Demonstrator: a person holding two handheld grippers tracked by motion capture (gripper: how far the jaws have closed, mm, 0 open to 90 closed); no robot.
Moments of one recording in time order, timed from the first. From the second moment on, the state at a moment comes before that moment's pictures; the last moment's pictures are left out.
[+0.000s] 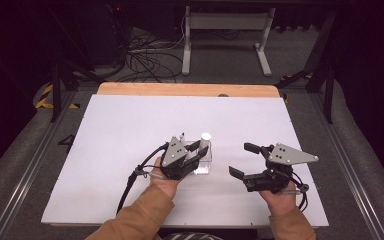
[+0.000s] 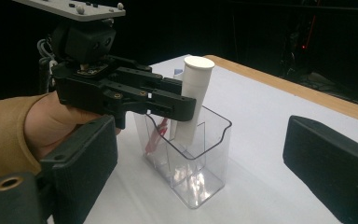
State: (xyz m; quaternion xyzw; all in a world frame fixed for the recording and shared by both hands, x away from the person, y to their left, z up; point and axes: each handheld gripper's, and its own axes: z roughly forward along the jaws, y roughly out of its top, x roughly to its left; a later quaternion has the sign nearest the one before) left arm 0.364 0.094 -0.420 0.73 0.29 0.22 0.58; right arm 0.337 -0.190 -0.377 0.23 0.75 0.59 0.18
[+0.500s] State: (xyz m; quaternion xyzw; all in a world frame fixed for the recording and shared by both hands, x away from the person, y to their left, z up) left arm 0.360 0.083 -0.429 0.73 0.32 0.24 0.56; right arm 0.336 -0.190 -0.377 0.23 0.75 0.59 0.17
